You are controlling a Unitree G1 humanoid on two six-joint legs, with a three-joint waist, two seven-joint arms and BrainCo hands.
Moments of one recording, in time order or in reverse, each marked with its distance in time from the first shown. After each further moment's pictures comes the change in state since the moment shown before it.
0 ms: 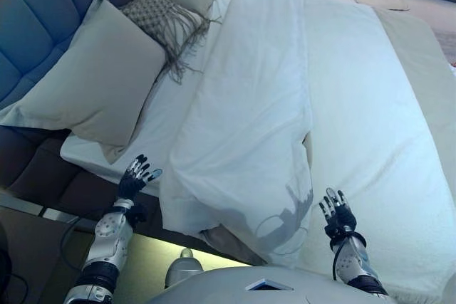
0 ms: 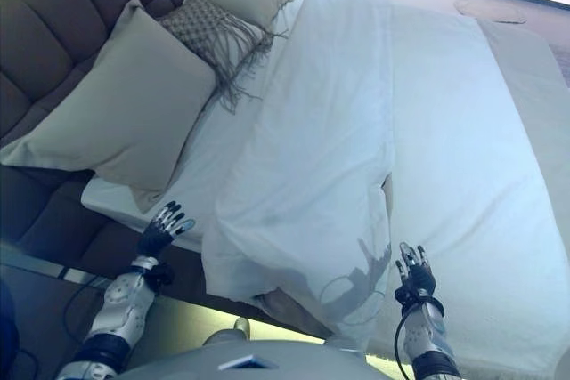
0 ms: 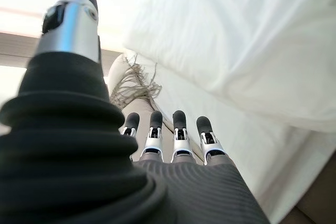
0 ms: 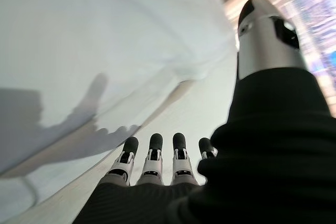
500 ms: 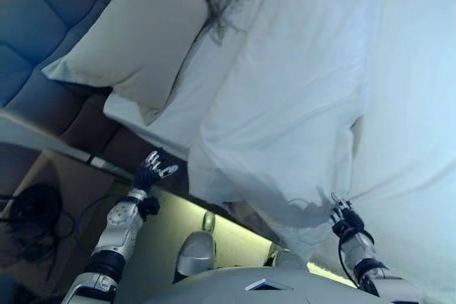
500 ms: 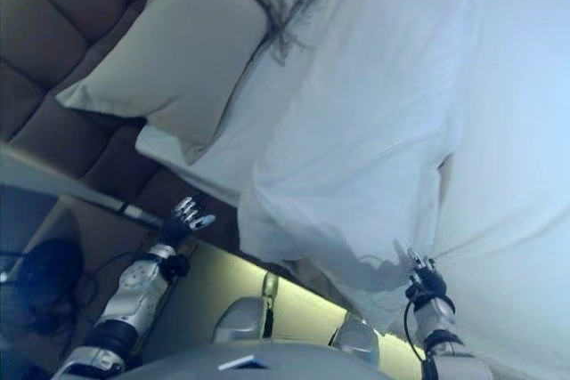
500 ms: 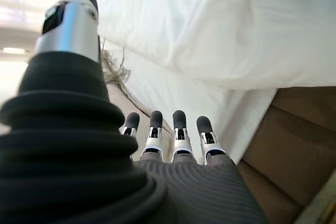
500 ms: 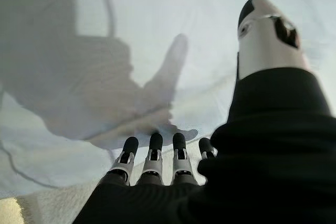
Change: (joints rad) left arm -0.155 0.020 -0.173 -0.031 -0.021 -0.008 0.002; right arm -0.314 -0.132 -0.001 0.387 0.022 0.008 -0.025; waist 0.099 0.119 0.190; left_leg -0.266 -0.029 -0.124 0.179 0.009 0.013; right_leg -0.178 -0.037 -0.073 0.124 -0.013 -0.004
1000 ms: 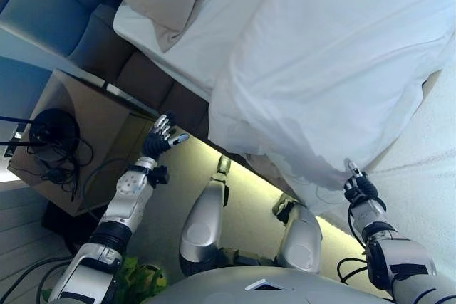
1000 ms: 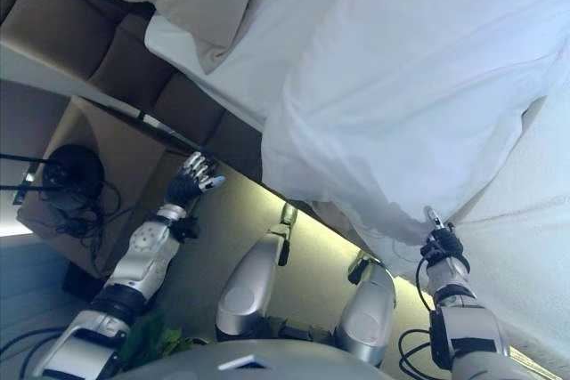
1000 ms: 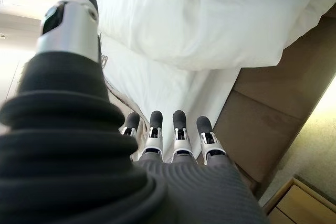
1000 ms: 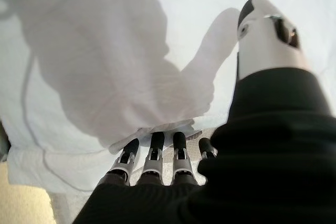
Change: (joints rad) left arm -0.091 0.029 -0.046 -0.084 -0.028 -0.030 0.061; right arm -0.108 -0.033 -0.023 0.047 0.141 -0.006 0.011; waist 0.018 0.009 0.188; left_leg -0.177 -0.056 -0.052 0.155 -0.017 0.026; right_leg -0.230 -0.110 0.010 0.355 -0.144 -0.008
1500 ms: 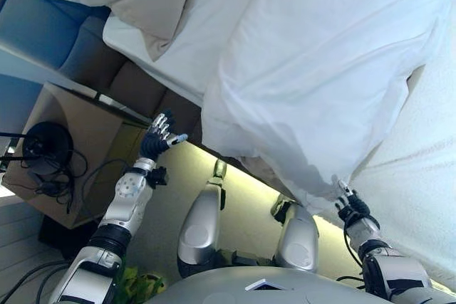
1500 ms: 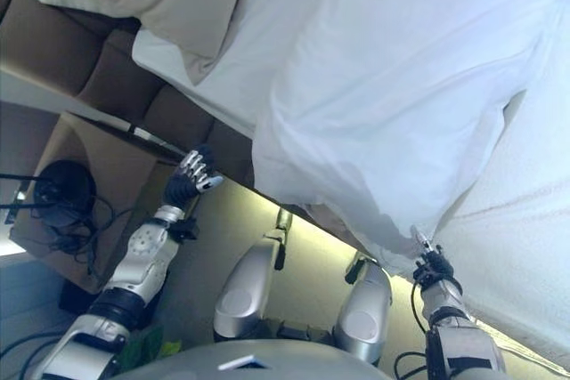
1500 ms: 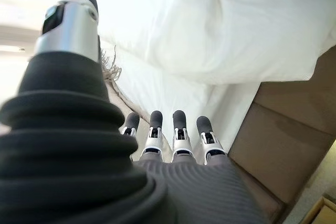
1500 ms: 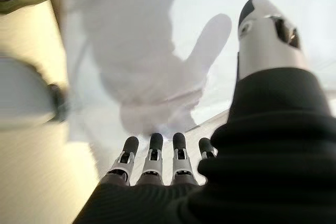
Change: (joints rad) left arm 0.022 -0.003 0.006 0.001 -0.005 -0.042 0.008; right arm 0.105 0.051 0.000 0.035 -0.156 0.066 -0.025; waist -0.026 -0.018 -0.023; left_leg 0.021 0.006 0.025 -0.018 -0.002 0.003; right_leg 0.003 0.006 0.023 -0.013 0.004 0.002
